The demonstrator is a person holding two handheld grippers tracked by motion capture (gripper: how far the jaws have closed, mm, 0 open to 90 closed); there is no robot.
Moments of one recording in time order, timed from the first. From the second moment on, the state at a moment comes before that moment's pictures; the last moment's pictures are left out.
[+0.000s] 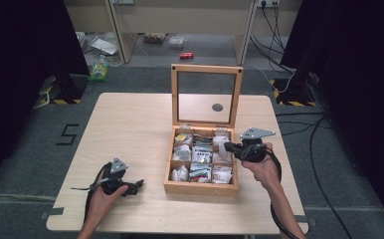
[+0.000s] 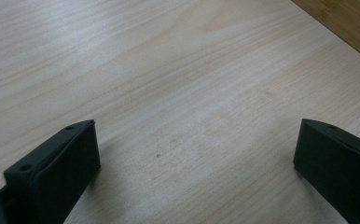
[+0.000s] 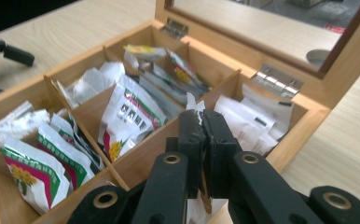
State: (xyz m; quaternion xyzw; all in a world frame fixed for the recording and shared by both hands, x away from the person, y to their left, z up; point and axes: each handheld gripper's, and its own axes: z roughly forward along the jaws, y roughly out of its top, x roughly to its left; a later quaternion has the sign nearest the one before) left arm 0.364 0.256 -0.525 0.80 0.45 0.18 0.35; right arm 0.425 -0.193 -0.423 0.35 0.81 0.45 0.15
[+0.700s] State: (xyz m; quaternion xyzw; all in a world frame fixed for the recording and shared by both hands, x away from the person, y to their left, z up) left arm 0.364 0.256 -0.525 0.80 0.45 0.18 0.35; right arm 0.428 -0.193 -0.430 0.36 0.81 0.44 0.14
